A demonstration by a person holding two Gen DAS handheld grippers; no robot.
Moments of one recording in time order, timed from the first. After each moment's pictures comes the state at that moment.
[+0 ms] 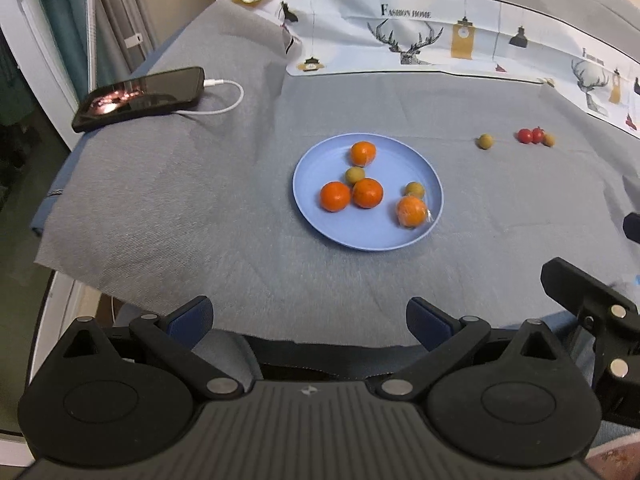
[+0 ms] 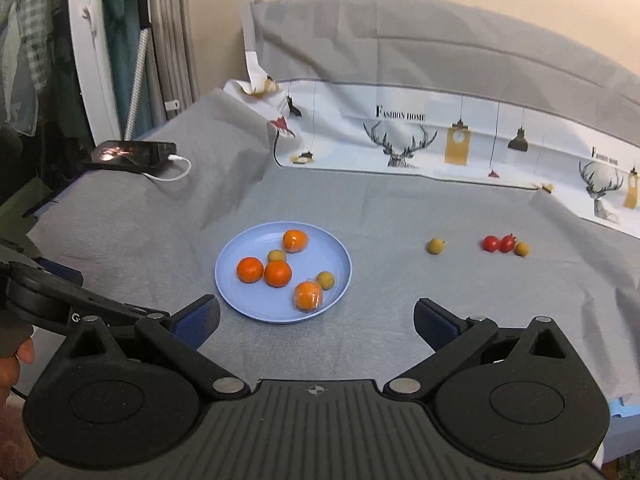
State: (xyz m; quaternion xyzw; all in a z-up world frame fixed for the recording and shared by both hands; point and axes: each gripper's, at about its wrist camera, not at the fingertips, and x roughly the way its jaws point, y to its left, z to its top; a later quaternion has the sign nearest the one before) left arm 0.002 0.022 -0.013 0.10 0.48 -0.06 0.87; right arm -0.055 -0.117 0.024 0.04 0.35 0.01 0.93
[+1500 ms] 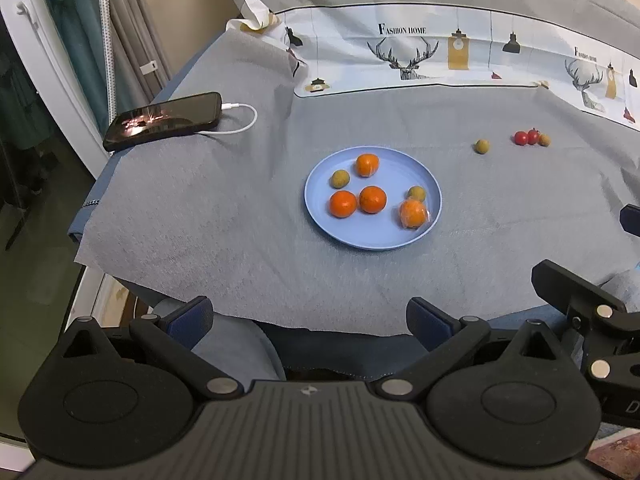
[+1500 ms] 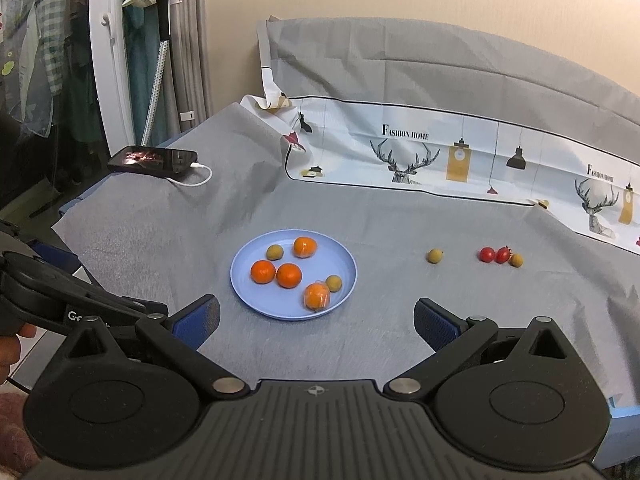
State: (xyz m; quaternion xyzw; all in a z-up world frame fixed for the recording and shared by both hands) left arm -0.030 0.023 0.007 0.12 0.45 -0.05 0.88; right arm -0.081 -0.110 0.034 0.03 0.34 0.02 0.94
